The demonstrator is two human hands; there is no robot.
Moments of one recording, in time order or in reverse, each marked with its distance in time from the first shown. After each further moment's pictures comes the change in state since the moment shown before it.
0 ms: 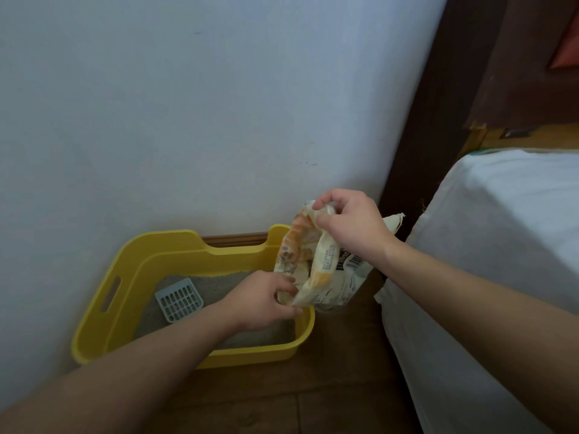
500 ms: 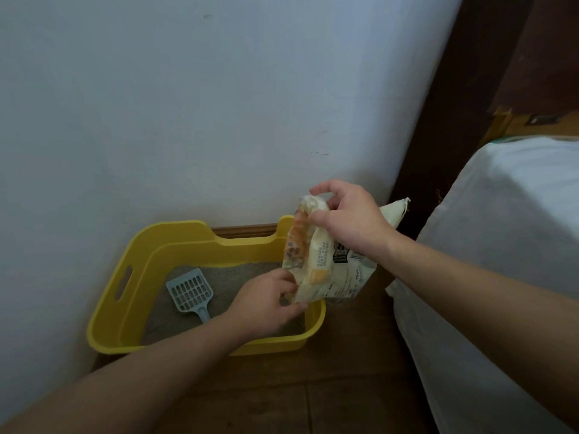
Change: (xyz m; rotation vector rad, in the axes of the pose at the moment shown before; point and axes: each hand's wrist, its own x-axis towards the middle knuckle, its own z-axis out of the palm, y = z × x) left_hand -0.022 -0.002 0.016 0.051 0.160 -0.005; right_hand -0.002 -0.012 0.019 0.033 -0.098 0.018
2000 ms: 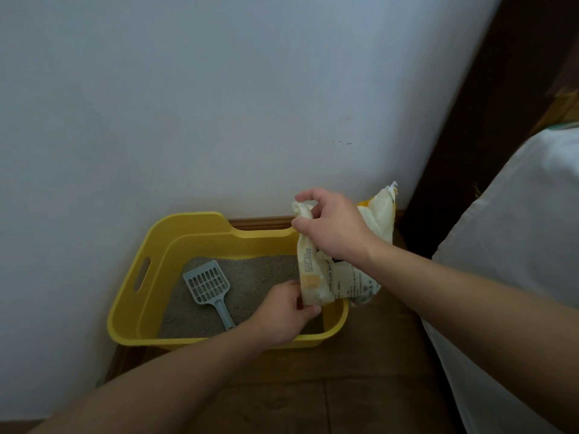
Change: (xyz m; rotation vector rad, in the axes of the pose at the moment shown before) left_hand 0.001 -0.026 0.035 -0.419 -0.058 -0.228; right_hand 0.008 -0.005 0.057 -0.035 -0.088 -0.018
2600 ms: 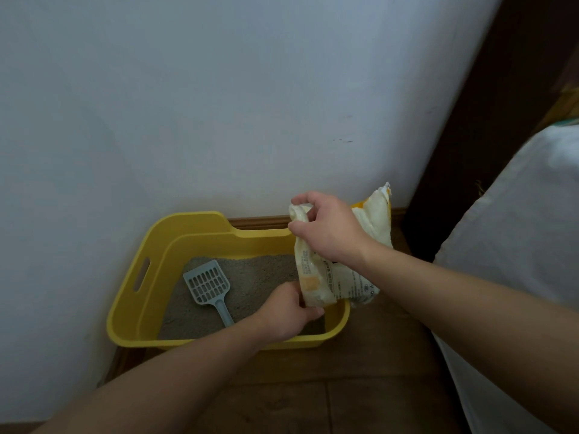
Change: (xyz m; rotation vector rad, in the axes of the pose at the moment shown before) left_hand 0.005 0.008 -0.002 -0.131 -0.101 -0.119; right_hand 0.006 0.007 0.011 -0.013 -0.019 -0.001
